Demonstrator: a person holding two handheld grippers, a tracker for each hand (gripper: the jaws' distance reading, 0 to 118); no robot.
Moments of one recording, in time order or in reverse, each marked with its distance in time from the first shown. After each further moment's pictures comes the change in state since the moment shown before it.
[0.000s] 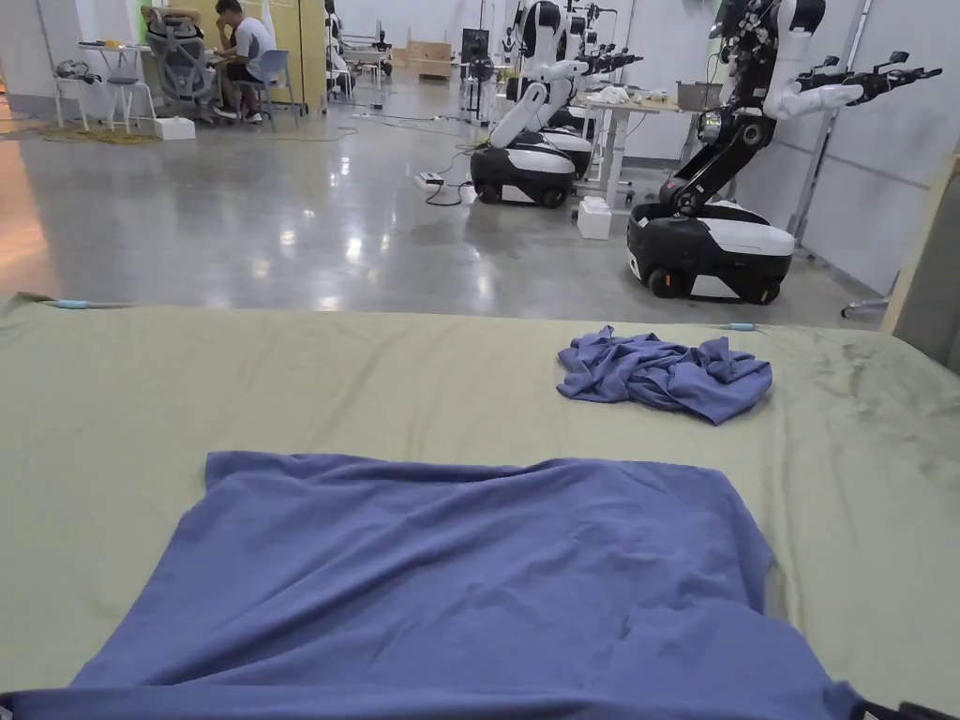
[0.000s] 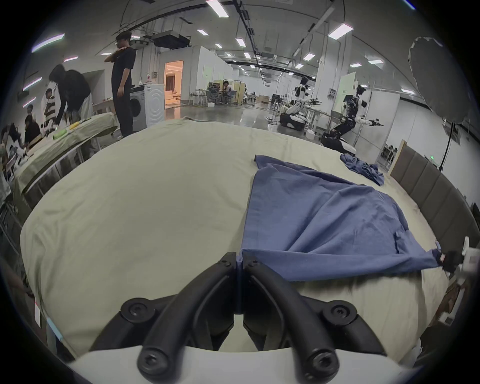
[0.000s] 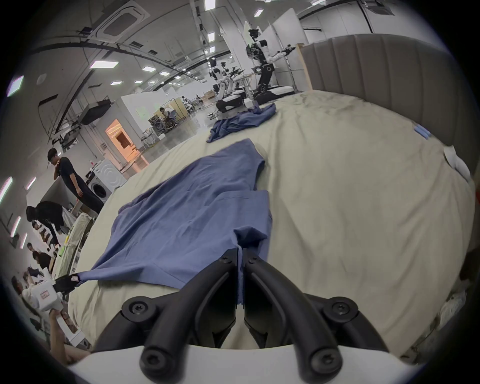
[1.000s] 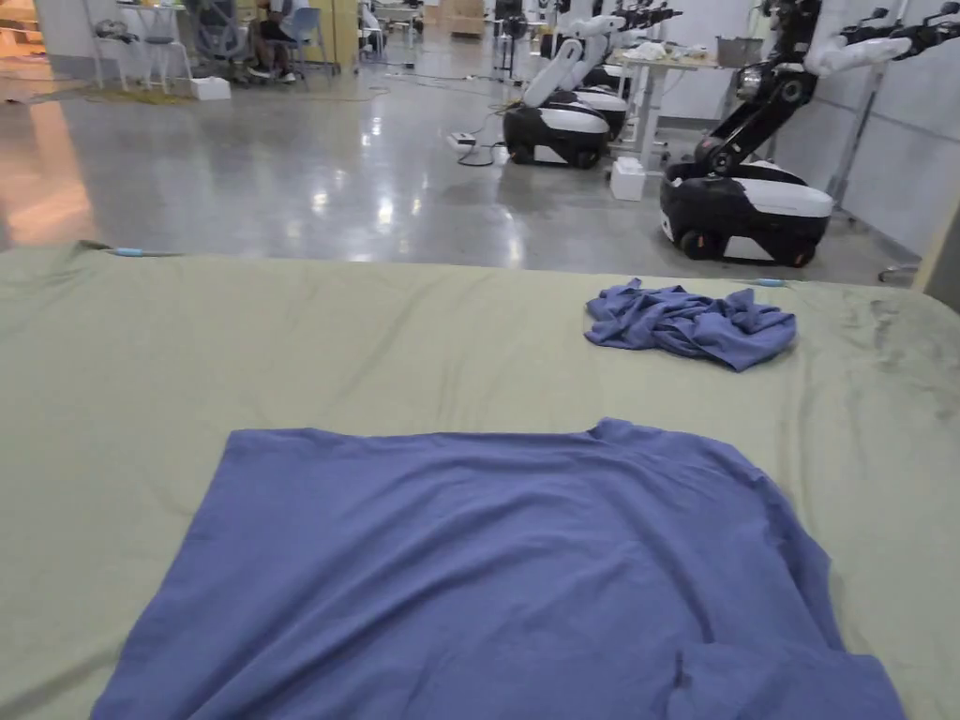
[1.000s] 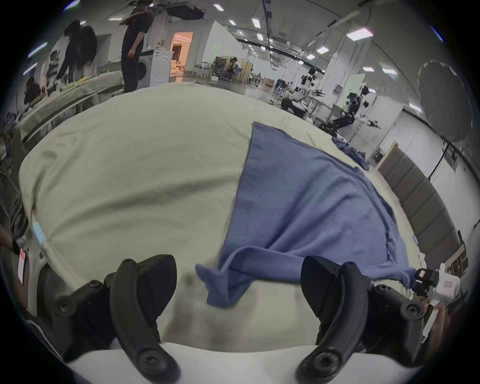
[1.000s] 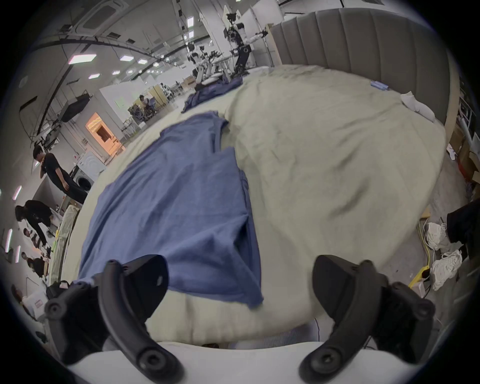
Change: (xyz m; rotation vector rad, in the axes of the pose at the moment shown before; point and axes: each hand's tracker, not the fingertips) left arm -0.041 -0.095 0.068 -0.137 -0.090 0.144; right arm 0.032 -0.097 0.075 -0.082 -0.104 -0.049
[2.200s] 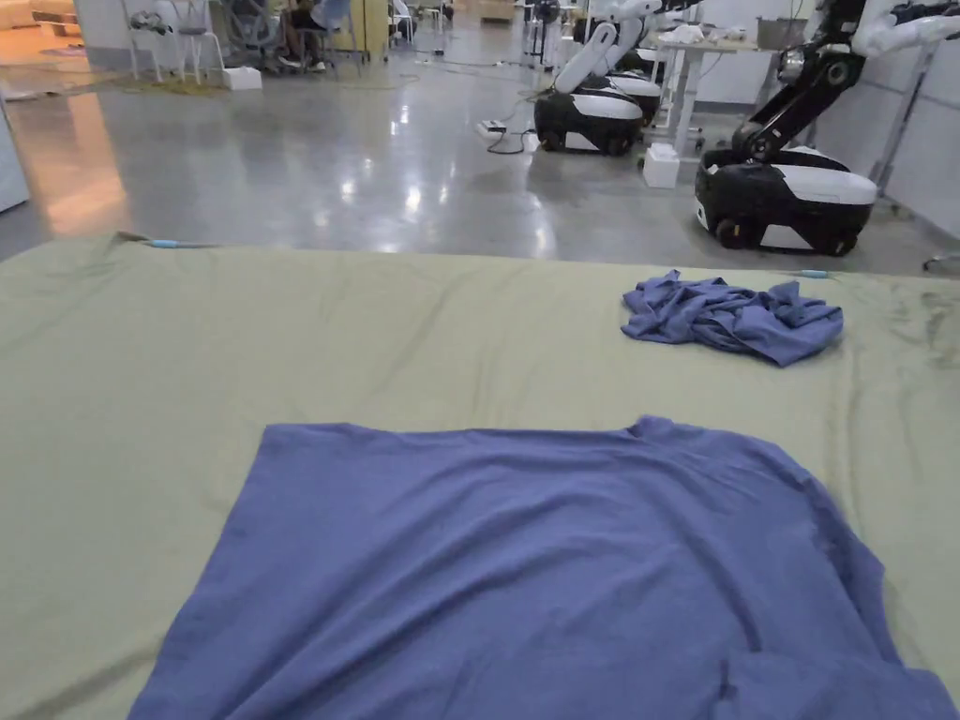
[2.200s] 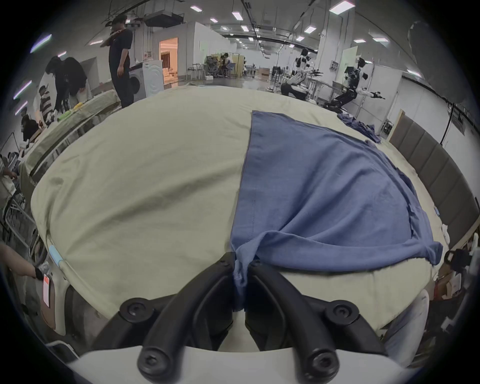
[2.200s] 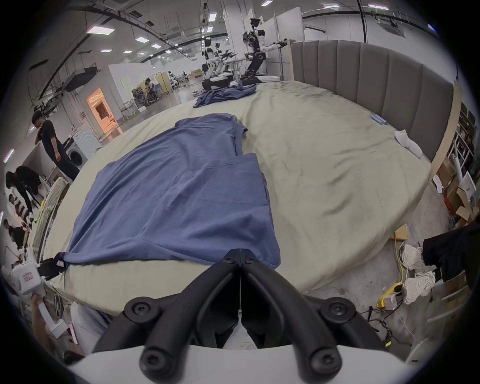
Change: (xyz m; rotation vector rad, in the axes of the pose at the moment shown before) left arm 0.022 -0.001 -0.017 -0.057 0.119 -0.160; right arm -0.046 -0.009 0.029 -0.009 -0.093 0.164
